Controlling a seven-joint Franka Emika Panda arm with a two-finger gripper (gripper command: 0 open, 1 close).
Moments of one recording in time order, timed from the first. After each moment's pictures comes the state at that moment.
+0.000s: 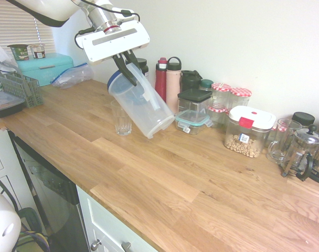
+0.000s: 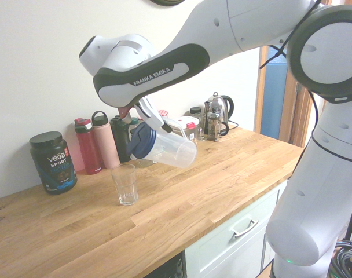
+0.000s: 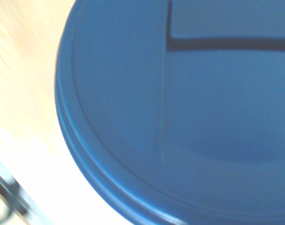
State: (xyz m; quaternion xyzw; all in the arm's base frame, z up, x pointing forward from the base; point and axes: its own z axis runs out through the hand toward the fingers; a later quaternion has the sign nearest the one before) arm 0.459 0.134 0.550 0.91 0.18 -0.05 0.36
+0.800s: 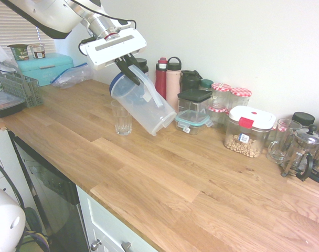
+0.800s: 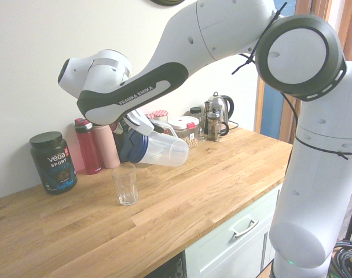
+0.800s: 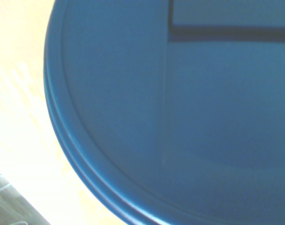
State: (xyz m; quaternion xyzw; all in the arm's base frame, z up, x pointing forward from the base) arm 0.485 0.163 0.525 0.88 0.21 -0.08 0.42
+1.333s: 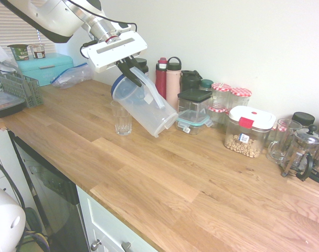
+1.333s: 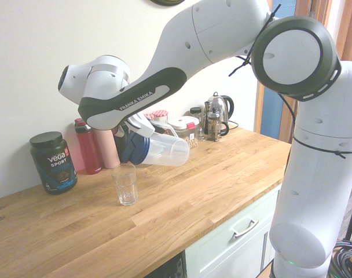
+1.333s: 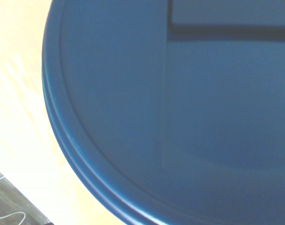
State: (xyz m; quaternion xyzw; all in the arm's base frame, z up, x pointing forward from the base) arm 0.487 0.163 0.517 0.87 0.21 -0.08 0.43
